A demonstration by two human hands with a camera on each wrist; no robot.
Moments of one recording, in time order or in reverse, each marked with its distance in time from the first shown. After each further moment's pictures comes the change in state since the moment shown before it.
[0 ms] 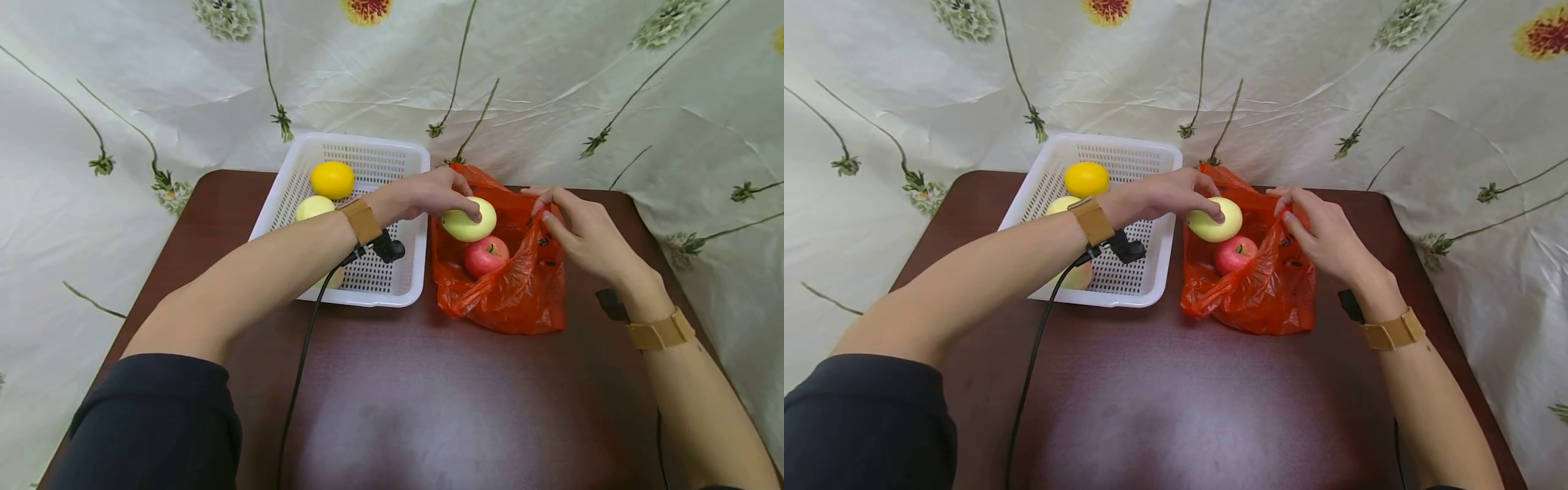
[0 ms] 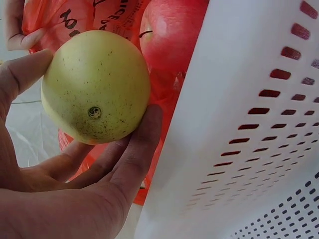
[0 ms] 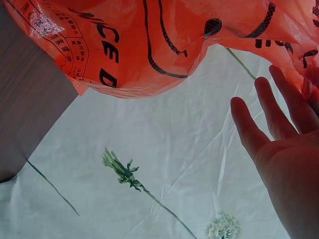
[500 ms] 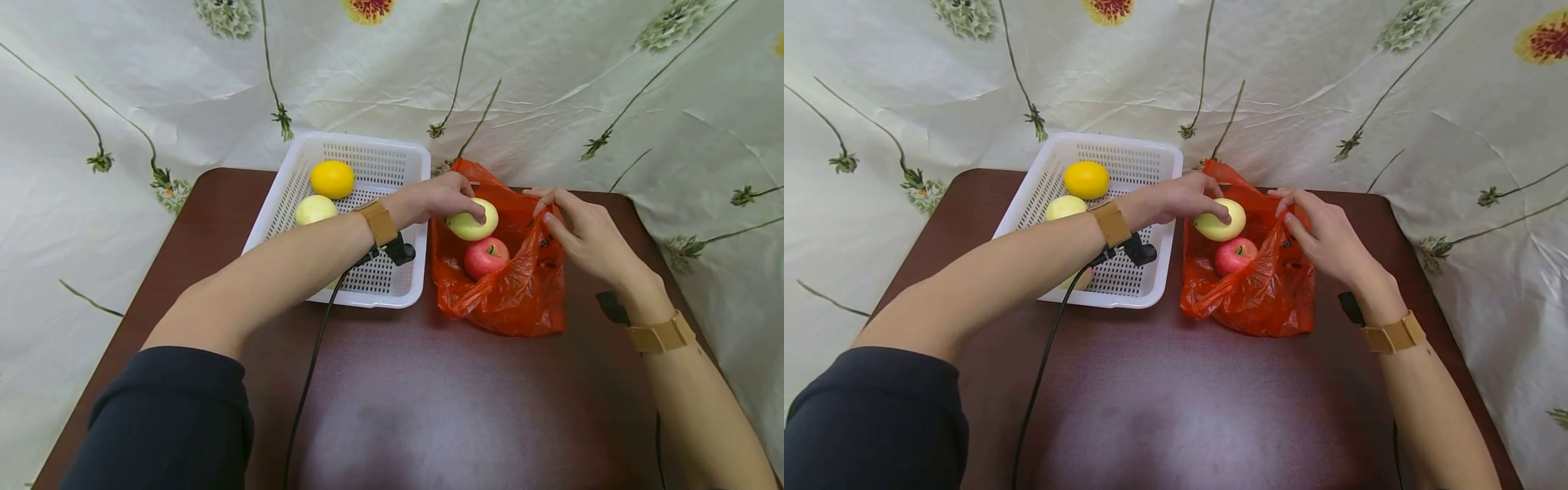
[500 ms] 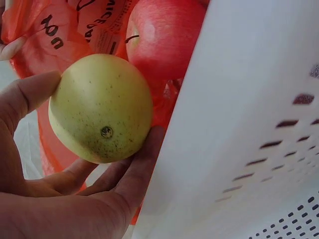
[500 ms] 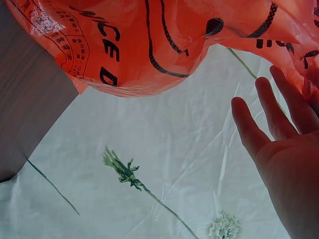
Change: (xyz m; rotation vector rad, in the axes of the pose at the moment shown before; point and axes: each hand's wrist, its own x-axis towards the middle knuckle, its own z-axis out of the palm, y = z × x) left_hand 0.013 -0.002 0.010 0.026 0.046 -0.043; right_hand 0.000 0.002 0.001 -0.016 0.006 0.010
